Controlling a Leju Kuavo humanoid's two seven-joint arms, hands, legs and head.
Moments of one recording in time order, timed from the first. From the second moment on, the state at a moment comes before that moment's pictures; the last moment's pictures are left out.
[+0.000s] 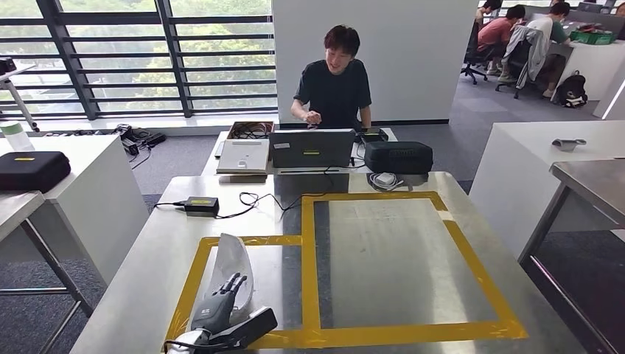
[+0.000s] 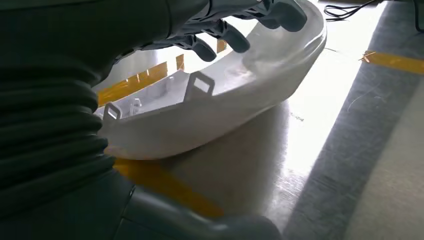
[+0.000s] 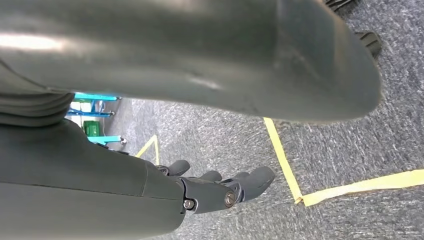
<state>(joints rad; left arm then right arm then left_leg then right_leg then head) -0.61 -0.13 -0.15 -0.30 -1.11 0.15 -0.42 -0.05 0.17 -0.72 -0.17 0.70 0.02 0.26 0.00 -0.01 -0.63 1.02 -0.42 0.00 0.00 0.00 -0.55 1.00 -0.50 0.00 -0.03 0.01</state>
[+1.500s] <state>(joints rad) -0.34 -0.03 -0.43 -1.37 -1.22 0.70 -0.50 -0.05 0.19 -0.76 -0.16 0.70 0.00 0.27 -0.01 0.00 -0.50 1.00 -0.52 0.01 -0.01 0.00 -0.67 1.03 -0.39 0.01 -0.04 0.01</state>
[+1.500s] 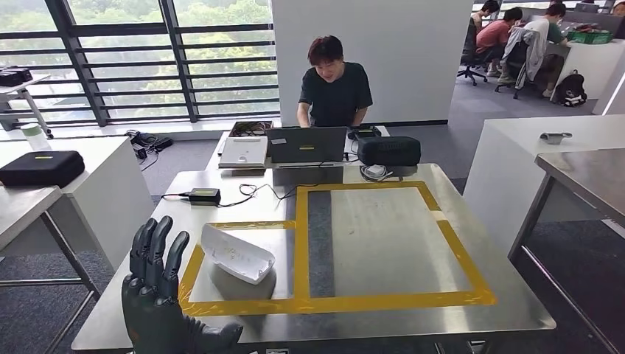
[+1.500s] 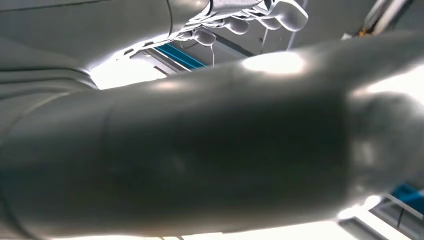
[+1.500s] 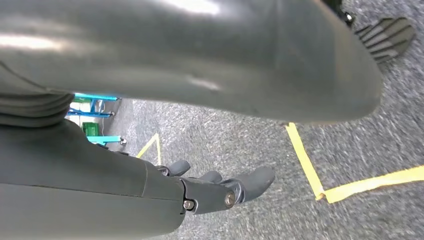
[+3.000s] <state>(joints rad) -0.14 -0.09 0.43 -0.70 -0.99 0.66 -0.43 -0.06 0.18 -0.80 -0.17 0.73 0.00 0.27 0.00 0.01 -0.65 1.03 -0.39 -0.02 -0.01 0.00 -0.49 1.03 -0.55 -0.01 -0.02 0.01</state>
